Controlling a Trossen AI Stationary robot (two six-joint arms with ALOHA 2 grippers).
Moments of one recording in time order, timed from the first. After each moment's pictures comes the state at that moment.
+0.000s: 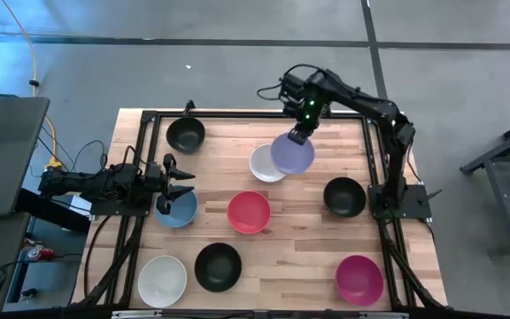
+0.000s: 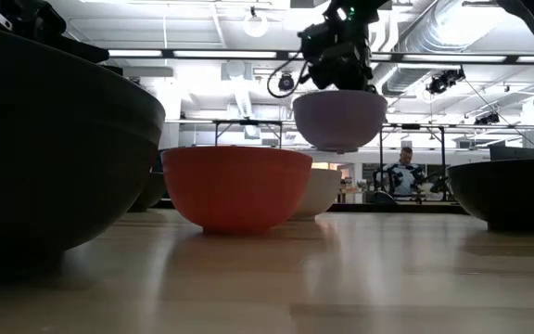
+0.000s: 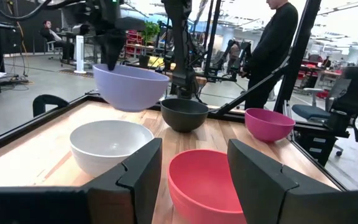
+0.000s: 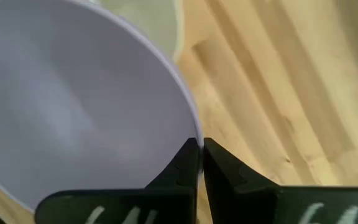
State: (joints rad) left arm 0.05 0.01 0.01 0.03 -0.12 -0.13; right arm -0.56 1.92 1.92 -1.53 -0.17 -0.01
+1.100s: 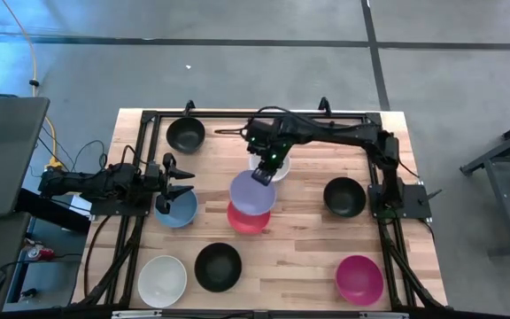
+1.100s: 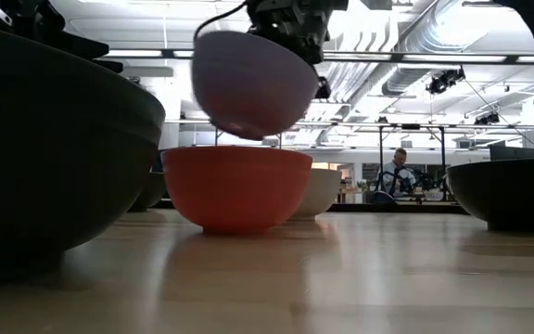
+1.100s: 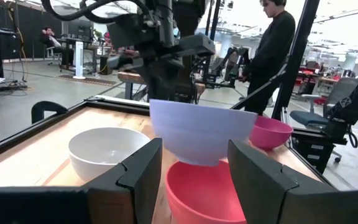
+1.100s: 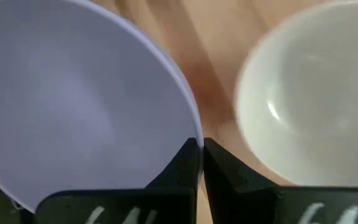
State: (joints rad) left arm 0.05 0.01 0.01 0.05 -0.11 -0.13; right arm -0.18 2.01 1.92 -1.17 -0.30 0.33
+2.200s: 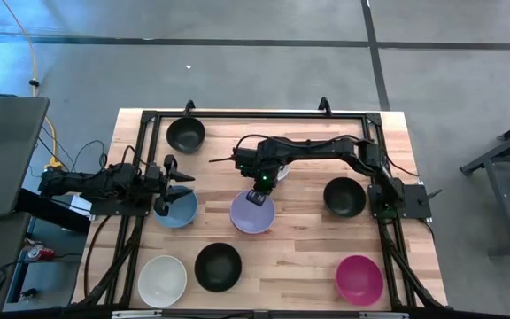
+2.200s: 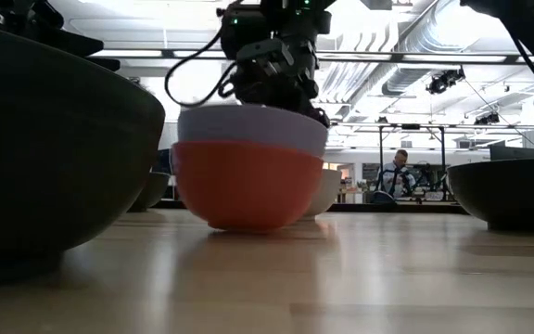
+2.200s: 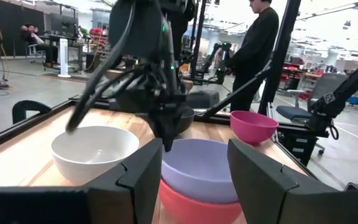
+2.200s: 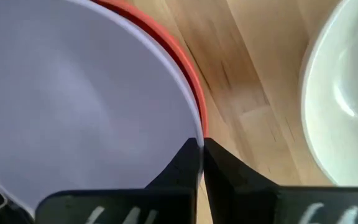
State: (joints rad) left arm 0.05 0.01 0.01 0.05 -0.05 -0.13; right arm -0.09 2.17 1.92 -1.19 -0.26 0.39
